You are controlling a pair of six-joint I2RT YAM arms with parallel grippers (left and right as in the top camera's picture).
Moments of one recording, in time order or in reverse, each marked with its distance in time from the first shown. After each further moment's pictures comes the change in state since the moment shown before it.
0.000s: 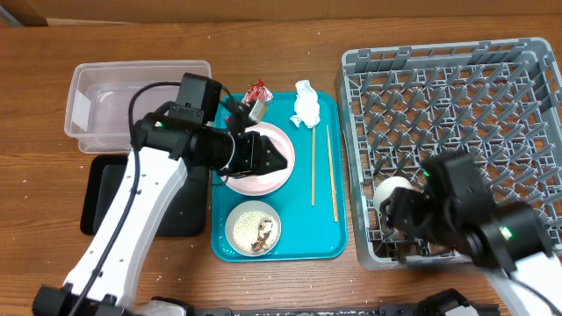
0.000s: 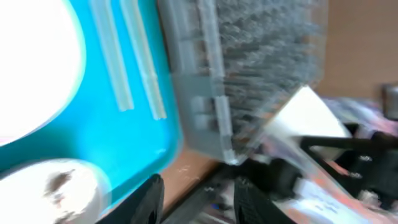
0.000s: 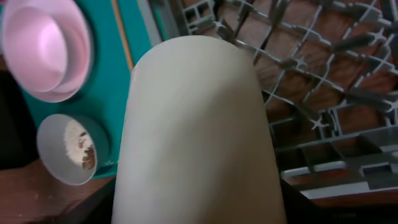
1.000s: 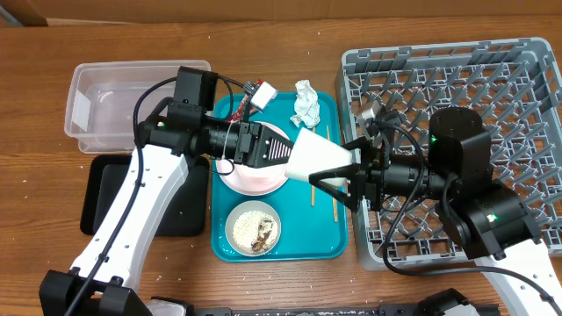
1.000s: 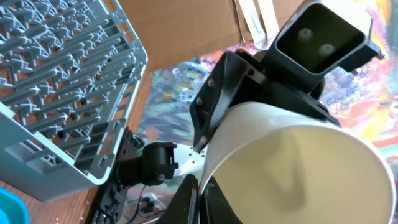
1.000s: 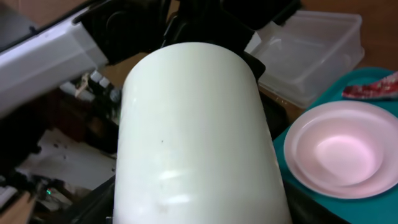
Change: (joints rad) left arm 0.030 0.038 -0.082 0.349 0.790 0.068; right arm 0.004 0.029 -0.017 0.793 -0.843 -0.431
